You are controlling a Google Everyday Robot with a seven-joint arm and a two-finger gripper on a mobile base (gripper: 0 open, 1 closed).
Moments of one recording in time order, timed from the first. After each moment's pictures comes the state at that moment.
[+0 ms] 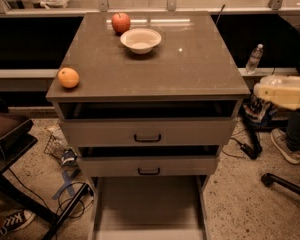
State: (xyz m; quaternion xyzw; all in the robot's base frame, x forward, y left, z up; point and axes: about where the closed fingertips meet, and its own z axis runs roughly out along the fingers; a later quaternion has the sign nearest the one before) arm 0.530 -0.295 0.896 -0.23 0.75 0.29 0.55
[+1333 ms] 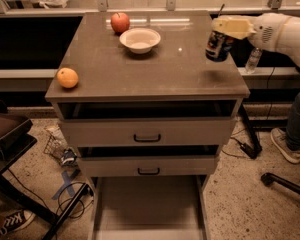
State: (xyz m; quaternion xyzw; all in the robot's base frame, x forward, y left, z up) arm 0.711 -0.228 0.973 -0.21 0.71 0.31 0.60
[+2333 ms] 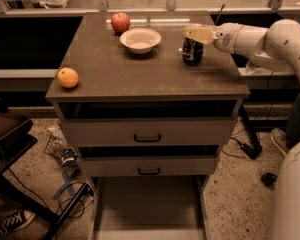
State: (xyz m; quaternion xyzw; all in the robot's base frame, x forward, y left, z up) arm 0.802 -0.167 0.895 -0.23 0.72 0.34 0.56
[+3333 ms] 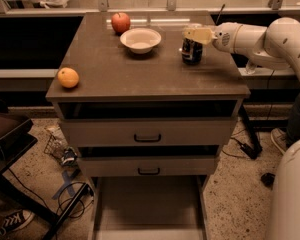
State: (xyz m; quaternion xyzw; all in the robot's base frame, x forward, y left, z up) arm 0.802 -0.167 0.902 -0.23 0.72 0.34 0.56
